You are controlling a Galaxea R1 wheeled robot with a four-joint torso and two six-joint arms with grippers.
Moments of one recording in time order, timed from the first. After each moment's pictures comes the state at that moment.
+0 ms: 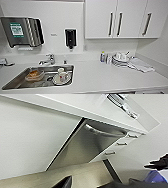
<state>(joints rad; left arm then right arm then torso) 1.23 1.47 -0.75 0.09 -0.27 -0.01 -1.15 1.86 -1.10 0.00 0.05 0.30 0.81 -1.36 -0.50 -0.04</state>
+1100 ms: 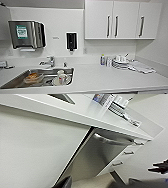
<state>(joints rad) 1.14 1.44 -0.76 0.24 -0.25 -0.23 -1.03 1.83 -1.09 0.01 -0.04 0.44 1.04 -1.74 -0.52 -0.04</state>
